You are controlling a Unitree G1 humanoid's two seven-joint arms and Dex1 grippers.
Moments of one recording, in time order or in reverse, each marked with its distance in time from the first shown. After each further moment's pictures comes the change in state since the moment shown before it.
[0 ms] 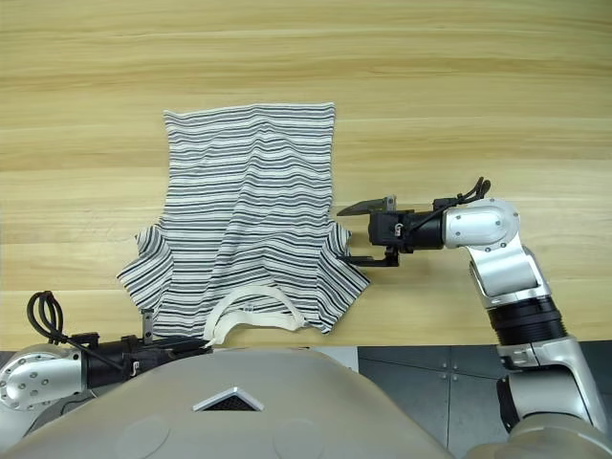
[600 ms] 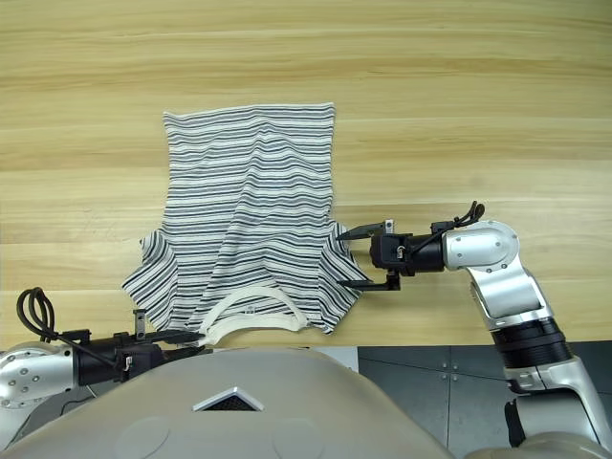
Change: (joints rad) left arm 0.003 0.001 0.042 0.017 0.025 0.022 -0.019; right arm 0.107 -0.023 0.002 -0.064 0.041 0.024 0.025
